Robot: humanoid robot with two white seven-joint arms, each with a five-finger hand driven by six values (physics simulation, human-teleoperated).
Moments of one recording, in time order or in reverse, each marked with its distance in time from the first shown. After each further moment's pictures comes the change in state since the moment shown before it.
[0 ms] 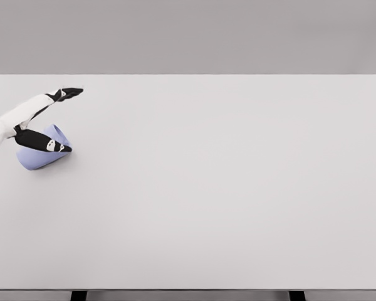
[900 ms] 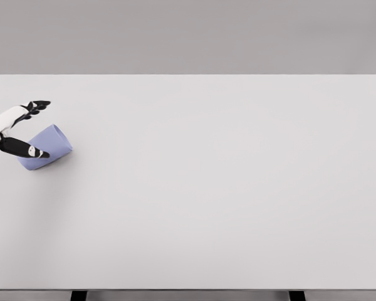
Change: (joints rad) left arm 0.026 -0.003 0.001 0.050 0.048 0.288 0.078; right arm 0.000 0.000 0.000 0.000 0.000 0.000 0.000
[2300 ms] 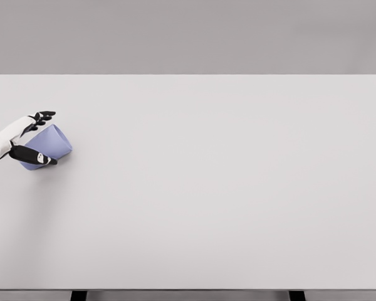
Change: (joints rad) left arm -0.002 -0.086 -0.024 0.095 -0.005 0.006 0.005; right arm 0.000 0.000 0.000 0.000 0.000 0.000 0.000
